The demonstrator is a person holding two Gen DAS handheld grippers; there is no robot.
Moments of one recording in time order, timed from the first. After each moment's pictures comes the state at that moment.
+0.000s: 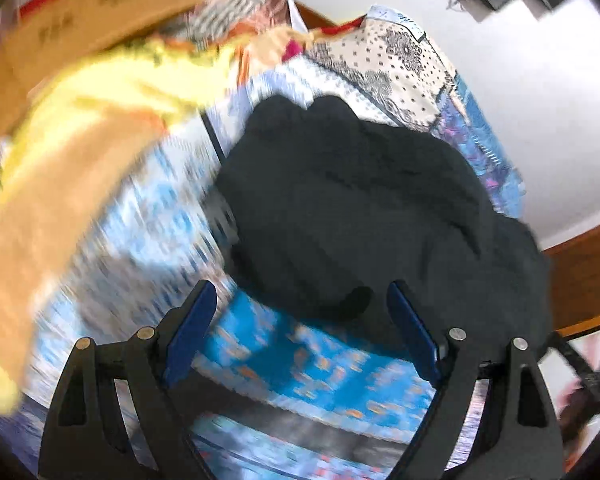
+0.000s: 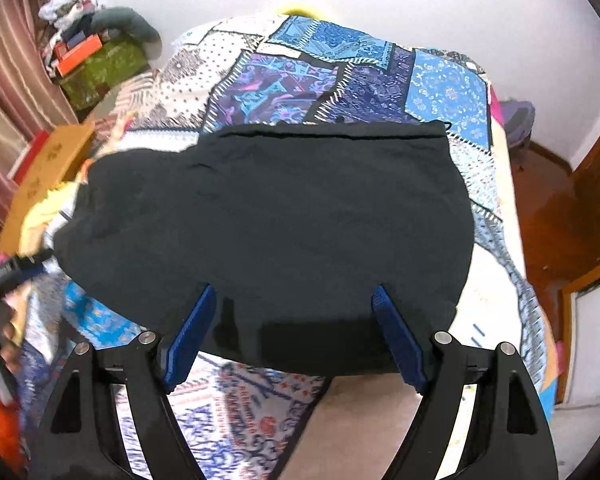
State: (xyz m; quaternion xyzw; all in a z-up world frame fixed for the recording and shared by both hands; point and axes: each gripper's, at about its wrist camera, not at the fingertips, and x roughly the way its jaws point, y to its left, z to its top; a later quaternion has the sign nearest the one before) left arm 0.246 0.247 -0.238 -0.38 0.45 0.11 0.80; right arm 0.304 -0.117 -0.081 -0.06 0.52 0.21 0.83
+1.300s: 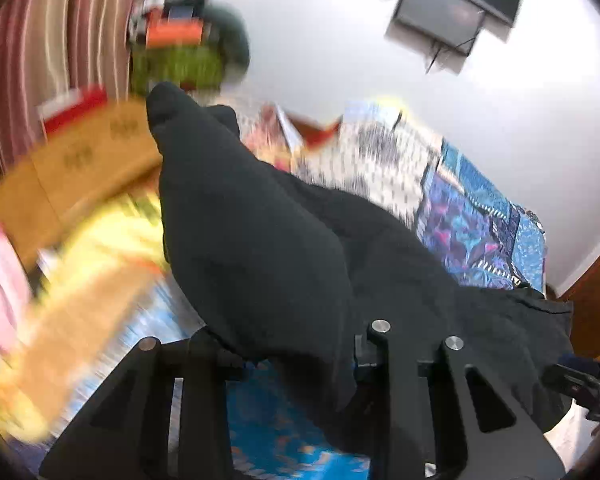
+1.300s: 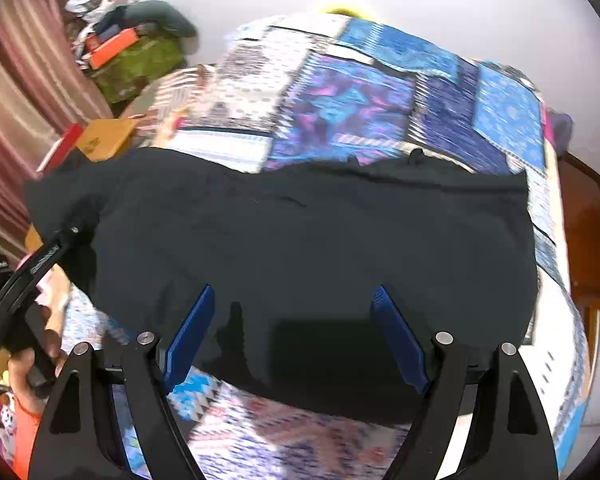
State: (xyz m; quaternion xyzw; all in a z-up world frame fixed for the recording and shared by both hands) left arm 0.254 0.199 -0.156 -0.20 0.30 0.23 0.90; right arm 0.287 -0.026 -0.075 -0.07 0.52 0.28 0.81
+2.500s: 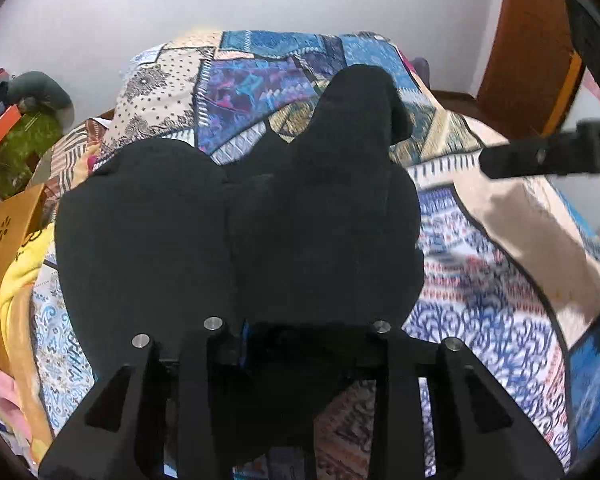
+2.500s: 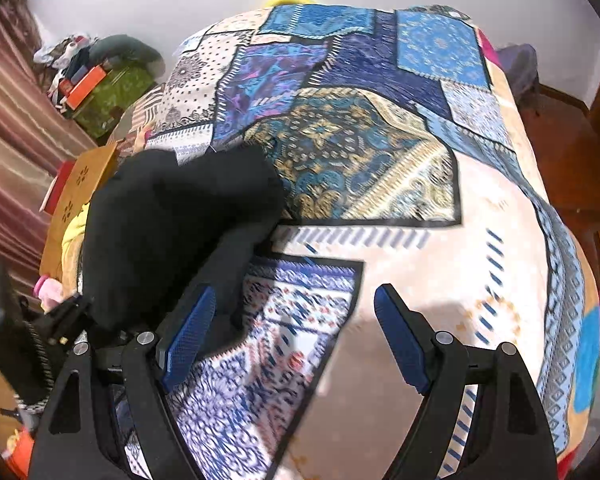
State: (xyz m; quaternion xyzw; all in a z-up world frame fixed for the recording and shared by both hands) left arm 0.267 0.010 -0.193 0.02 0.45 -0.04 0.89; right arm 0.272 -0.157 -0.097 0.03 0.55 0.22 0.80
